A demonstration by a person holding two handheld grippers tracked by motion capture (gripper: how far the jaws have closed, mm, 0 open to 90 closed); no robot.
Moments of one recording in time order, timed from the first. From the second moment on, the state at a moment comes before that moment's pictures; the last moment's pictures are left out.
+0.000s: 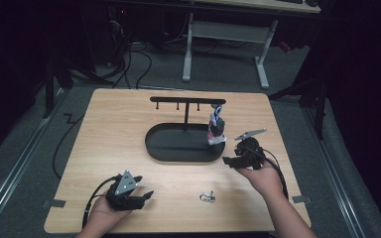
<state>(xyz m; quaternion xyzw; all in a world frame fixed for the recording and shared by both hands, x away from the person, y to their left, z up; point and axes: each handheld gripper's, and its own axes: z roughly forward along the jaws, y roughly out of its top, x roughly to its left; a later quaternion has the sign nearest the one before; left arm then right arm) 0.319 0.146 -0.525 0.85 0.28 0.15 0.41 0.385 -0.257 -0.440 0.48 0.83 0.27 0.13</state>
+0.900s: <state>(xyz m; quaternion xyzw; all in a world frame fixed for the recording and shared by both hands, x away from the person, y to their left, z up) 0.317 0.134 -0.529 0.86 0.27 0.15 0.40 0.279 -0.230 -0.518 0.43 0.81 0.38 0.09</state>
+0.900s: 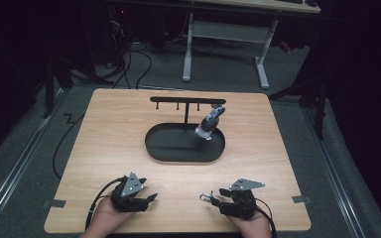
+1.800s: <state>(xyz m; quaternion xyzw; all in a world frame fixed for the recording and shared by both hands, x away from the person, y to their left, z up) 0.318 0.138 -0.528 0.86 0.27 0.15 0.40 0.292 -0.310 -0.518 0.52 0.76 0.37 0.15</state>
